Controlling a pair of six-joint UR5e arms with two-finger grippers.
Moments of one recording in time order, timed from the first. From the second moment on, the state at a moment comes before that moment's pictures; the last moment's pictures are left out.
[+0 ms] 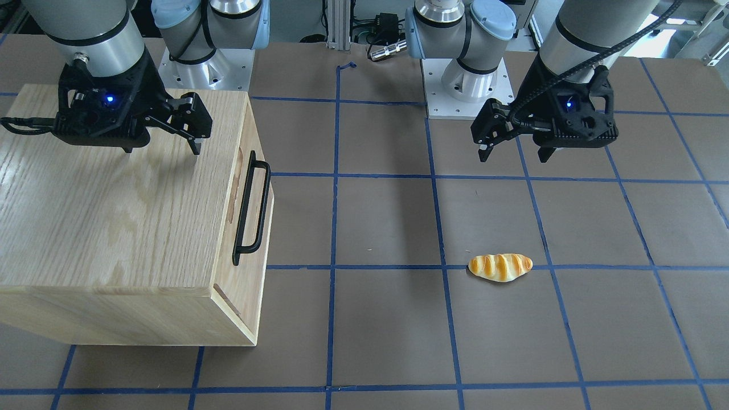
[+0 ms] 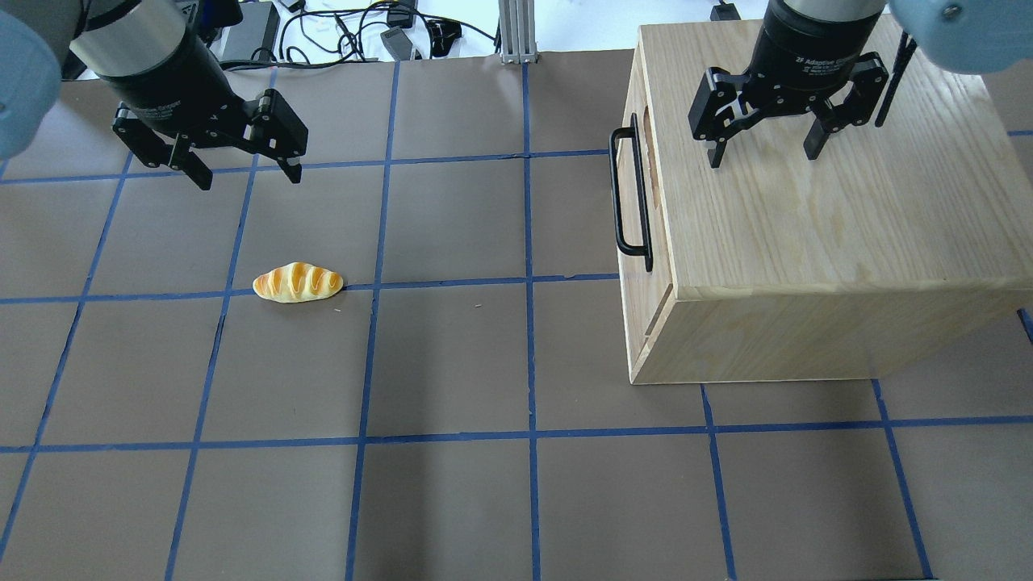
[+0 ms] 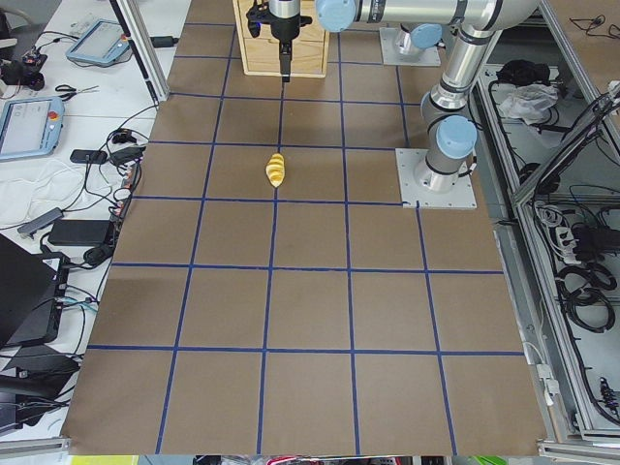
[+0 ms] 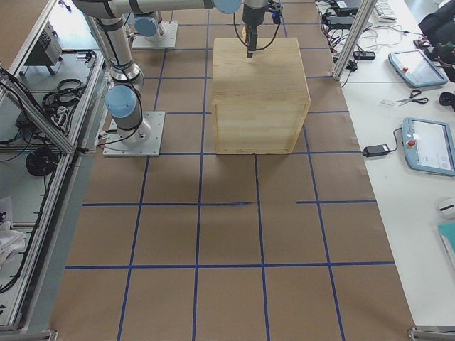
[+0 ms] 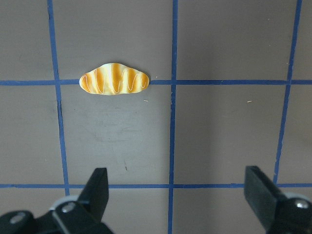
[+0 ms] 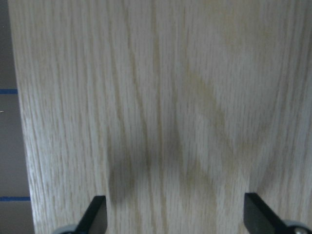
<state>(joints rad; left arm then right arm) -1.52 -1.60 -1.52 -1.58 1.56 0.03 1.60 -1.49 1.43 -1.47 -1.61 0.02</state>
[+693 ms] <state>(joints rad) -1.53 -1.64 -1.51 -1.50 1.46 0.03 1.60 -1.49 1.43 -1.47 -1.61 0.02</state>
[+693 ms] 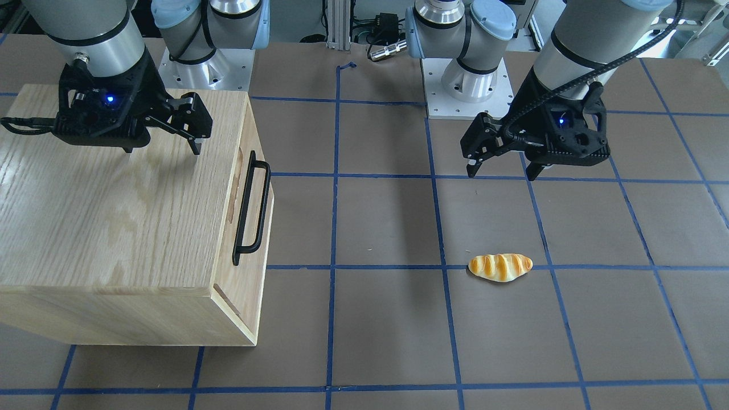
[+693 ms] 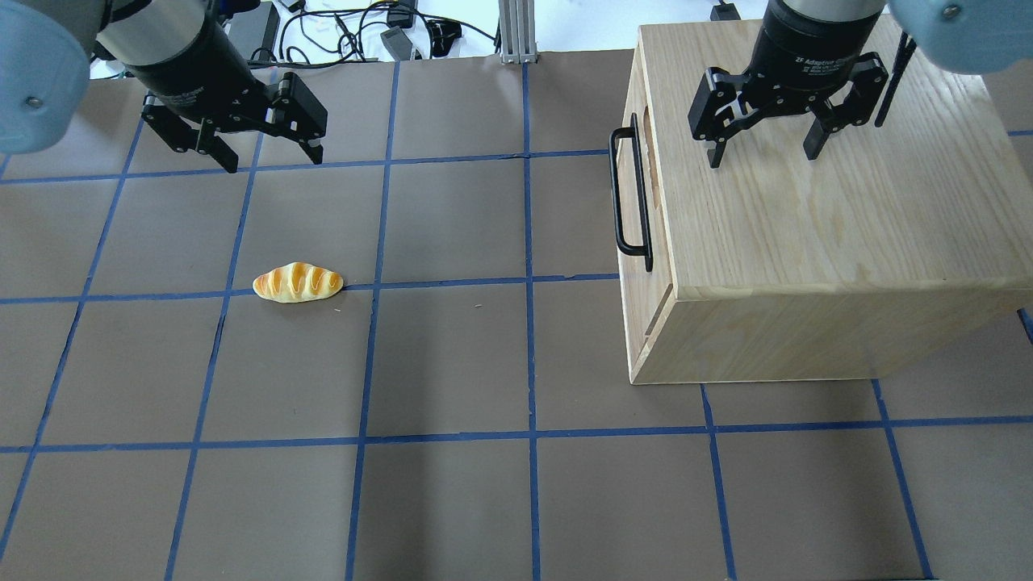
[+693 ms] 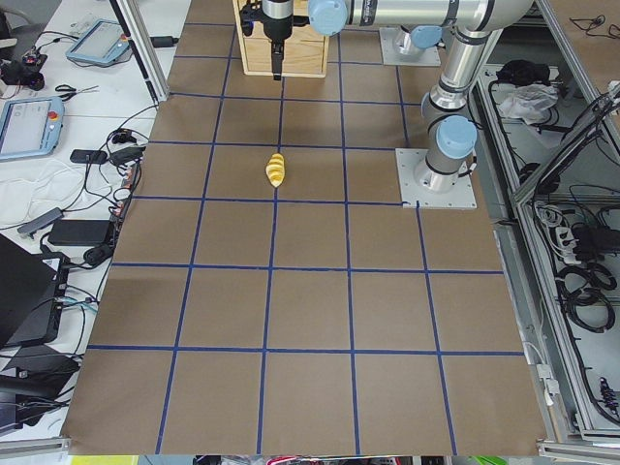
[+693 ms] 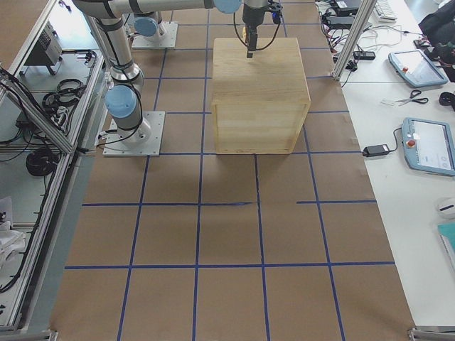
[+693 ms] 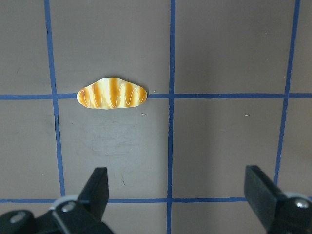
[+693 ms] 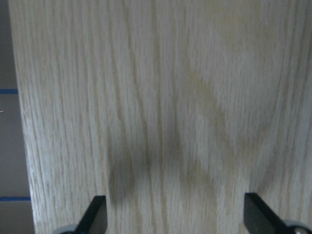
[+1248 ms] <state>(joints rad) -1.60 -1.68 -1.51 -1.37 1.38 -0.03 1.60 -1.49 1.43 -1.47 -1.61 0.02</state>
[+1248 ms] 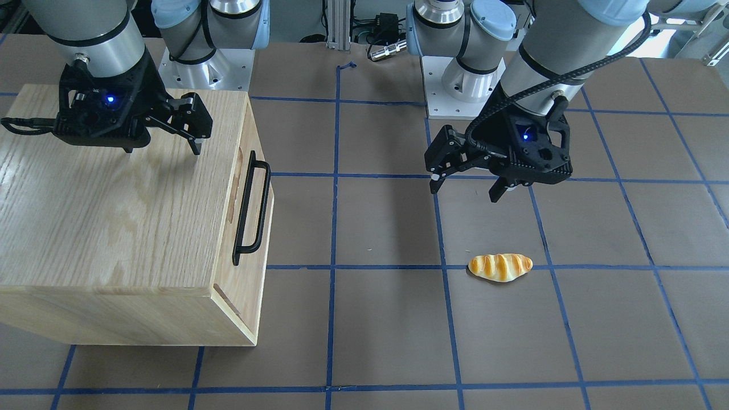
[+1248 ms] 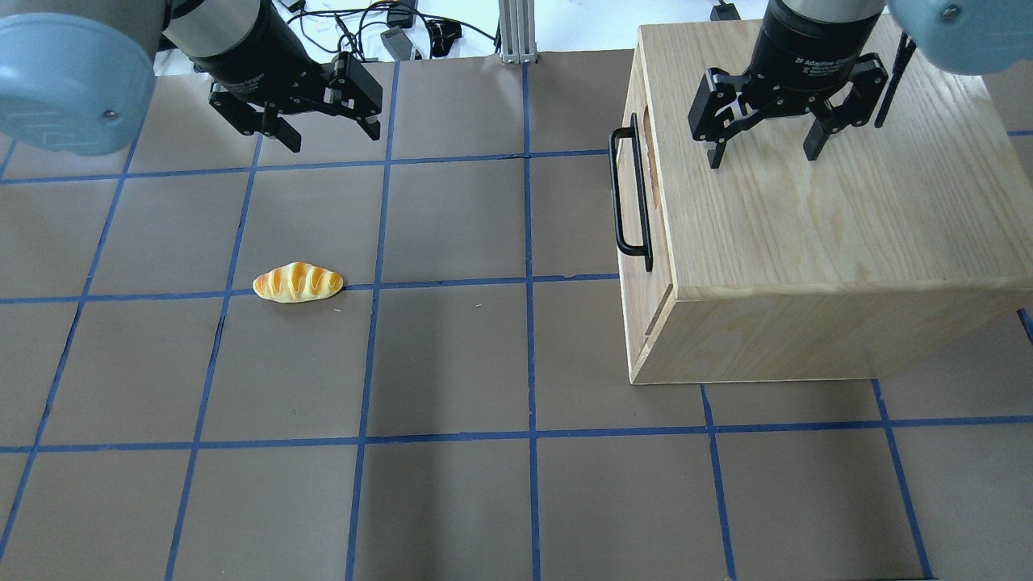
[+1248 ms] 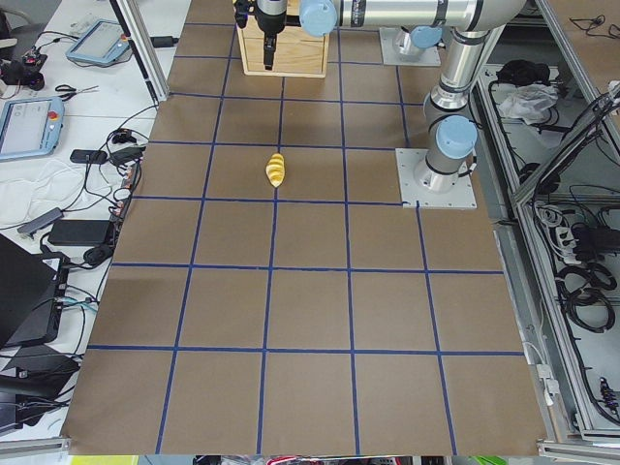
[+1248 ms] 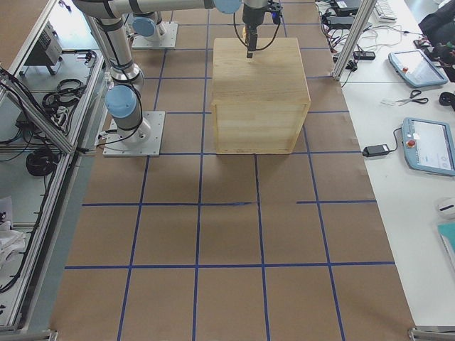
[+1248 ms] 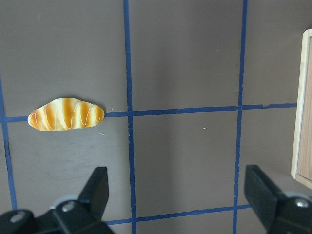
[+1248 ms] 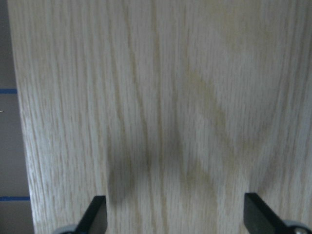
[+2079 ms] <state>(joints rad) -1.80 -1.79 -1.51 -1.18 1.31 -0.26 1.60 -1.49 1.43 -1.47 -1.61 0.02</state>
